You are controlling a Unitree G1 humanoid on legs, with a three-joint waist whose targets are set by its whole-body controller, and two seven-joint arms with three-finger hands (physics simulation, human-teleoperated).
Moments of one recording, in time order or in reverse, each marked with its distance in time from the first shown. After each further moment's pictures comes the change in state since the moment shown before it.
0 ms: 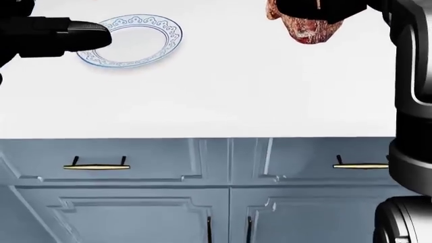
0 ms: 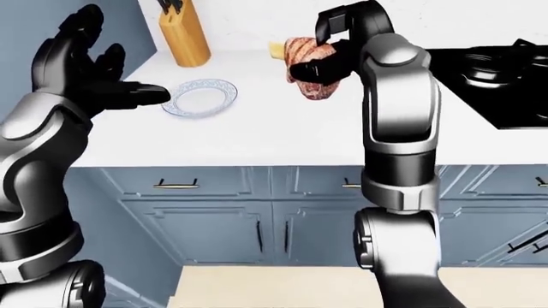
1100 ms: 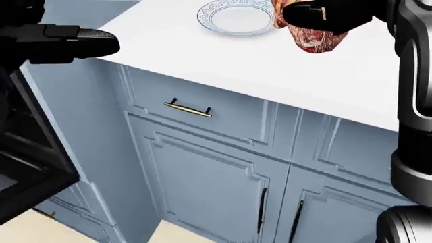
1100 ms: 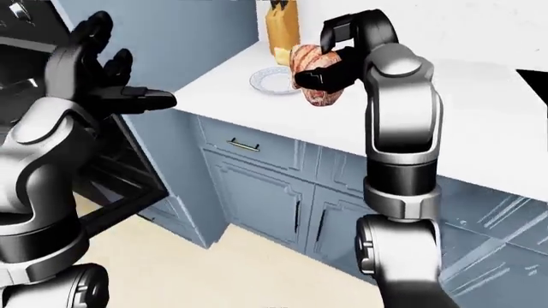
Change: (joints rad) left arm 0.018 -0.022 -0.014 0.003 0.013 -0.017 -0.008; right arm 0.051 -0.003 -0.010 -0.051 -0.020 0.010 0.008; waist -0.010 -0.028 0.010
